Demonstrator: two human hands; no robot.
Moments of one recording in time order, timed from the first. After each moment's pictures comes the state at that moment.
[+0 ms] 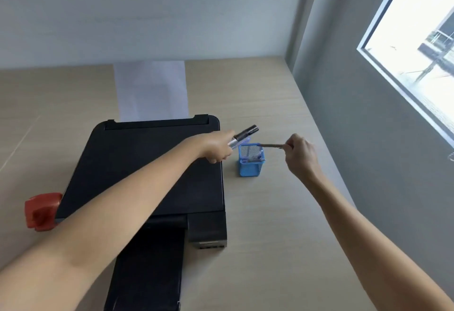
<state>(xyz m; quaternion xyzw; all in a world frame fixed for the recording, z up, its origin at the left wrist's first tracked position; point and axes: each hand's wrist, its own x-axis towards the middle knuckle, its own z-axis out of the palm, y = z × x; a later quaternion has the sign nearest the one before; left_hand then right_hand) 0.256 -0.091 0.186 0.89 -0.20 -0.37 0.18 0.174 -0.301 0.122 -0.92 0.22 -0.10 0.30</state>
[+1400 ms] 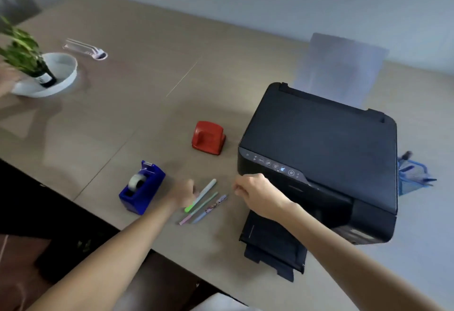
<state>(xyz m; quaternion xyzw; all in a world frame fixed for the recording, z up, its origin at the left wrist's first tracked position) 0.084 0.372 0.018 0.93 0.15 -0.27 0.21 0.109 0.129 0.102 -0.90 -0.31 0.19 0.26</state>
